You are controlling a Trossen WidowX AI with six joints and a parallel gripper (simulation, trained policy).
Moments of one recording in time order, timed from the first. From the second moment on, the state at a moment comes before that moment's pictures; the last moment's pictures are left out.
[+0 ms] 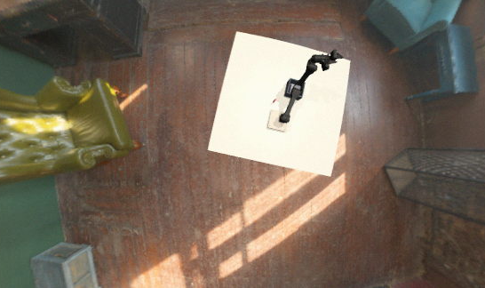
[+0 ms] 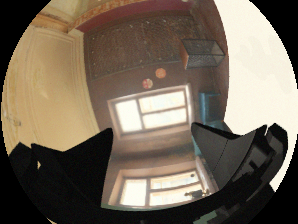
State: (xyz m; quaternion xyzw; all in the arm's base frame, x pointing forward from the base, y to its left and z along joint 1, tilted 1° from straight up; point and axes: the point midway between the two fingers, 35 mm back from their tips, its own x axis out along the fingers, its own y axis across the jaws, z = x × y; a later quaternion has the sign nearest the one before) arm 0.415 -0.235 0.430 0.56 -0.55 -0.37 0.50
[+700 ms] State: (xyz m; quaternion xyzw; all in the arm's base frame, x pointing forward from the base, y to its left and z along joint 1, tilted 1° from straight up) arm 0.322 -0.295 0.489 0.58 -0.70 -0.16 0.38
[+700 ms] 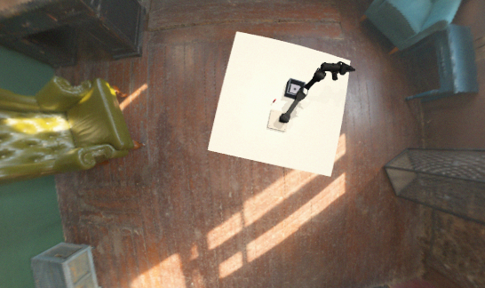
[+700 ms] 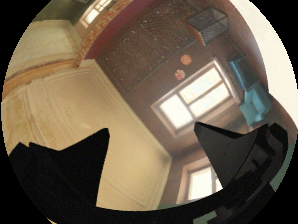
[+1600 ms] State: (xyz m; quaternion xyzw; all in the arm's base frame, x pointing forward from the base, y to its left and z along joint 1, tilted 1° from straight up) arm 0.119 -0.273 0.585 0.47 -0.80 0.26 0.27
